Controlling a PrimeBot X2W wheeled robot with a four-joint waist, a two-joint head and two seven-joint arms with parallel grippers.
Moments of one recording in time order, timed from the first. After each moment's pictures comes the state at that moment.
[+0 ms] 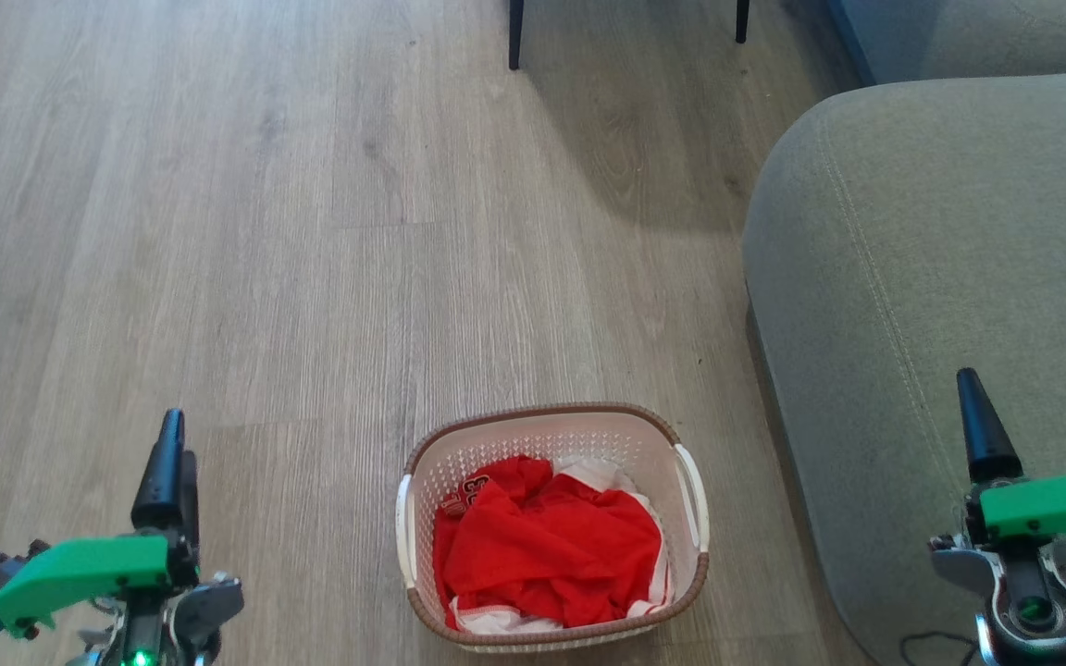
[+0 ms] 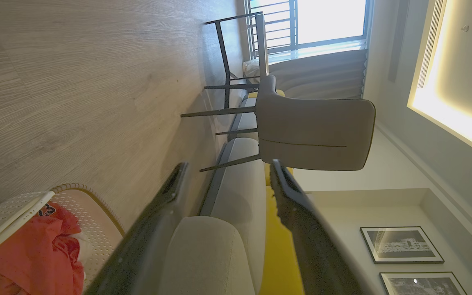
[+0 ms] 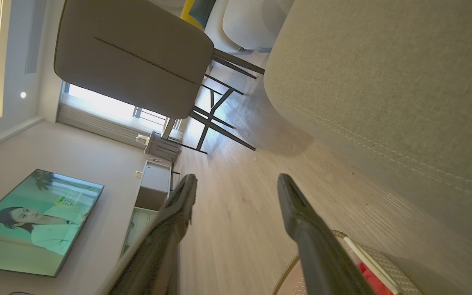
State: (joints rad) left arm -0.03 0.04 0.09 0.27 -1.48 -0.12 -0.01; right arm -0.06 -0.03 -0.17 0.18 1.20 0.12 -0.01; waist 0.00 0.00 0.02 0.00
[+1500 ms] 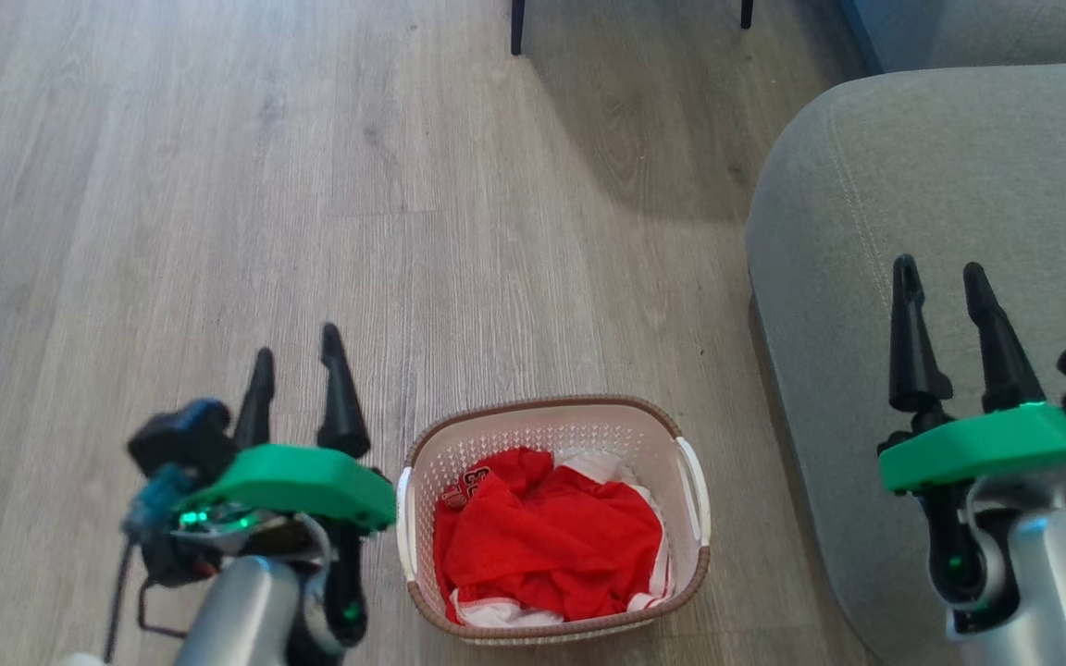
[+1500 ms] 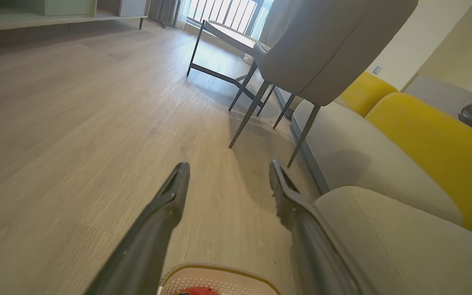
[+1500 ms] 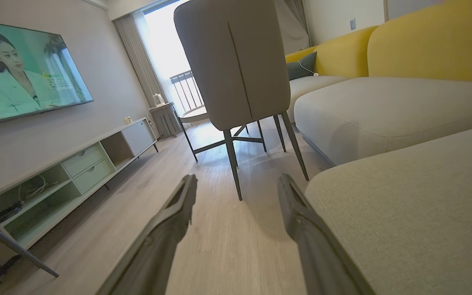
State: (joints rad) left arm -0.09 0.04 -0.27 0.01 -0.54 0.28 -0.13; right arm -0.12 -0.08 0.02 -0.04 0.47 0.12 -0.14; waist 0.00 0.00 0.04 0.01
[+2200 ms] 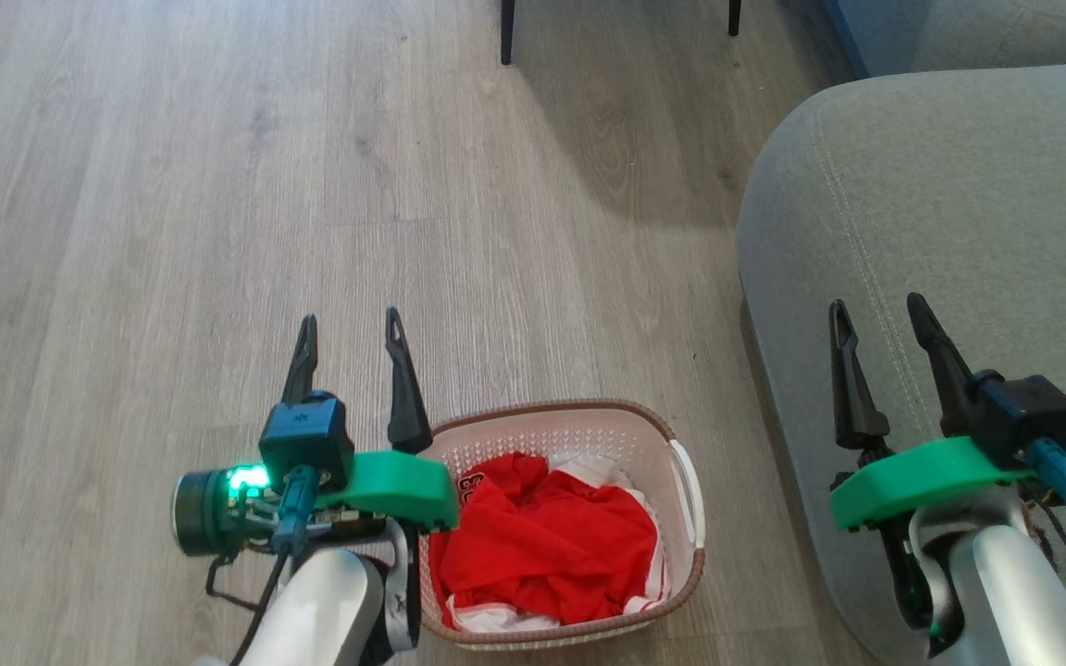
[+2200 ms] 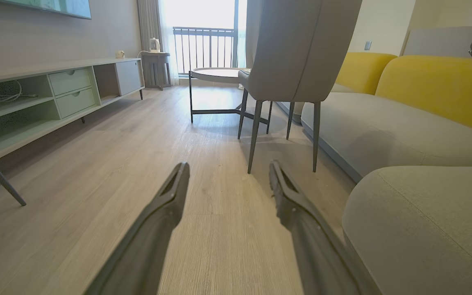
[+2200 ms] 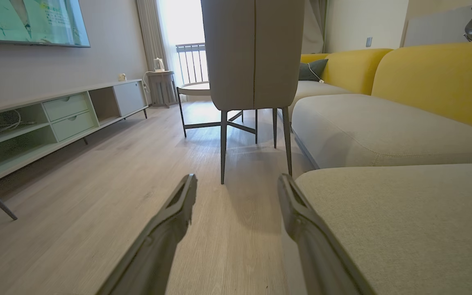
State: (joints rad) left arm -0.18 0.10 -0.51 0.07 -0.27 0.49 -0.20; right arm -0.12 -0.10 0.11 0.07 0.24 0.12 -0.19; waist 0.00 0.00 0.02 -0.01
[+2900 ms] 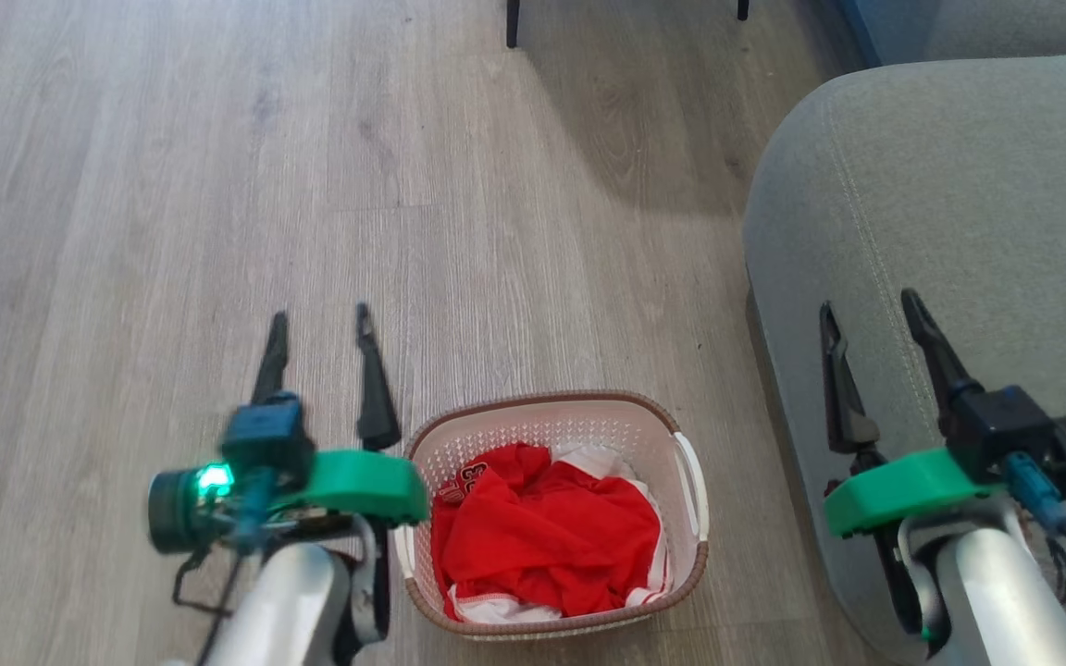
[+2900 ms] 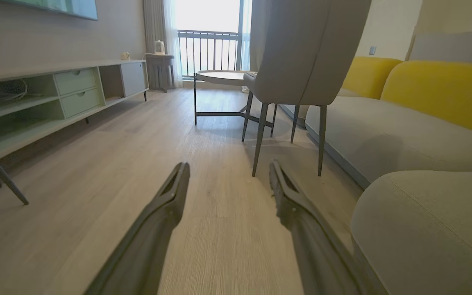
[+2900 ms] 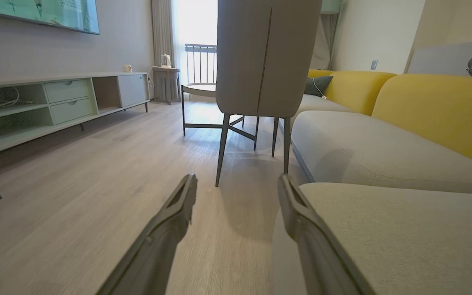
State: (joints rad) left arm -0.16 0.05 -0.39 0.11 -0.23 0.37 -0.26; right arm -0.12 -0.10 0.11 0.08 0.12 0.12 -0.25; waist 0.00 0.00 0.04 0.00
